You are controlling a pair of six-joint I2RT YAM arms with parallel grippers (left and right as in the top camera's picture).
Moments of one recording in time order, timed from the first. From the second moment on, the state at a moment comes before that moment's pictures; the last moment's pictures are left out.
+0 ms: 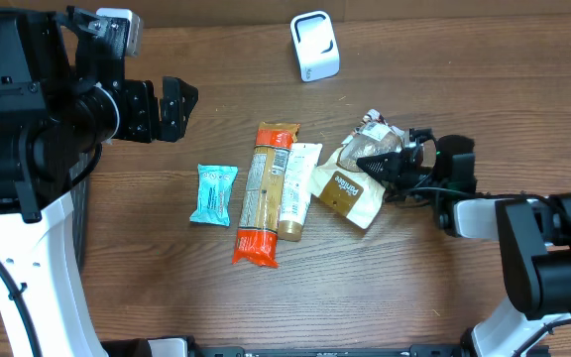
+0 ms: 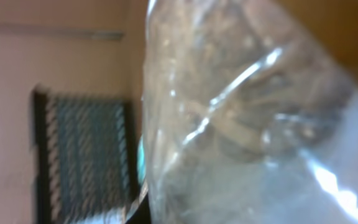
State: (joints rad) left arm 0.05 1.52 2.19 -1.47 0.28 0.08; right arm 0.09 1.85 0.64 0.65 -0.94 0.97
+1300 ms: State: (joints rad) left arm 0.05 1.52 2.19 -1.47 0.28 0.08; right arm 0.09 1.70 1.57 -1.05 -0.42 0.20
